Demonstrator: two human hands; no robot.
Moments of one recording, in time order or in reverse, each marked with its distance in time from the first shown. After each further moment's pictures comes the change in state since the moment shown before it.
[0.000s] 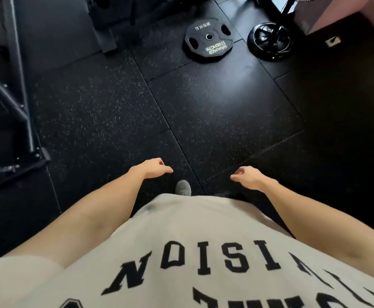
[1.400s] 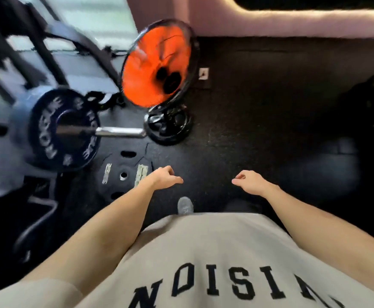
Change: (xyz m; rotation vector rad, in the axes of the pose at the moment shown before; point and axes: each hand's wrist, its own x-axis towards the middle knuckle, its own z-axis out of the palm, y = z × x) left_hand 0.435 0.753 -0.476 0.943 -0.190 0.546; right_hand 0.369 -0.084 -0.581 0.909 0.387 0.501
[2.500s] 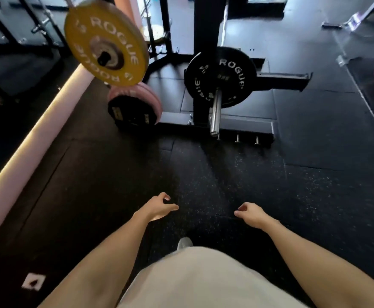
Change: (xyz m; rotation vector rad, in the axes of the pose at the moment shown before) left_hand 0.134 0.546 0.051 1.012 -0.449 0.796; right_hand -0.061 0.206 -0.069 1.216 0.622 0.801
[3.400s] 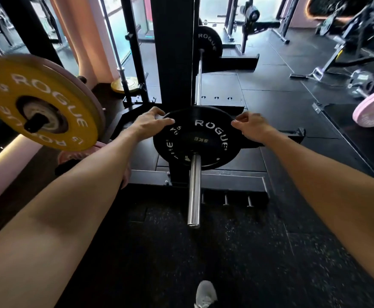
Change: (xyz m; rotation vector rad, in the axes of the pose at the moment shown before) left_hand 0.272 0.374 -0.325 -0.118 0.539 0.501; right_hand 0.272 -0.259 -0.419 0.113 0.674 -0.462
